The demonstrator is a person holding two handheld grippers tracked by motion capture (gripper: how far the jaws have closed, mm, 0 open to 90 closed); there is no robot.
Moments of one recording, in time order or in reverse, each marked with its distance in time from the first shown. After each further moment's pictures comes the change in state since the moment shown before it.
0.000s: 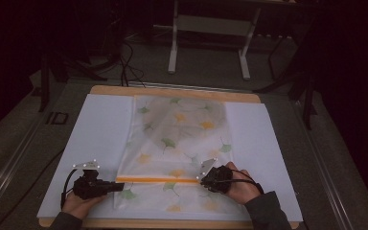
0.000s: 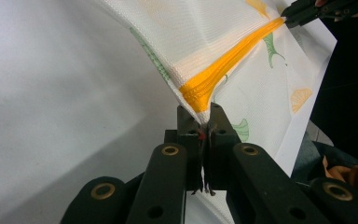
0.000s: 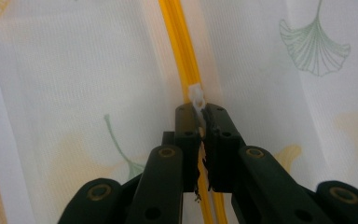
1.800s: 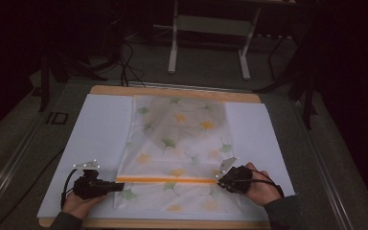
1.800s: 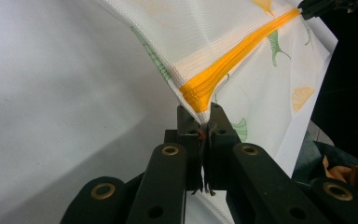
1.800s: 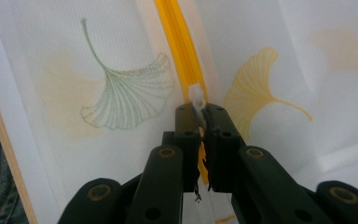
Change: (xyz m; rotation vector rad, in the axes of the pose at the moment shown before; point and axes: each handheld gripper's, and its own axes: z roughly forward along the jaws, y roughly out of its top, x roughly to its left) left arm 0.000 0.000 0.001 0.003 0.002 0.001; right arm -0.014 -0.044 -0.026 0.024 0.007 0.067
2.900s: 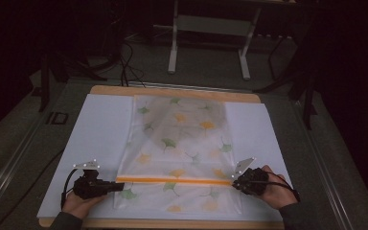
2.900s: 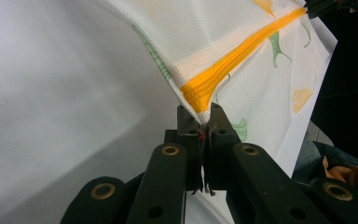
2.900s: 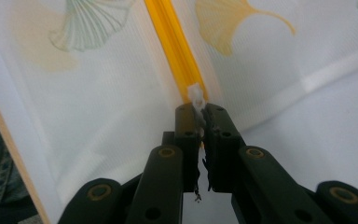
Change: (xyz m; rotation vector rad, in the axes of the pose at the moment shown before) left arm 0.001 0.000 0.000 -0.004 -0.005 -0.003; right arm -0.011 -0.040 -0.014 0.035 -0.025 0.078
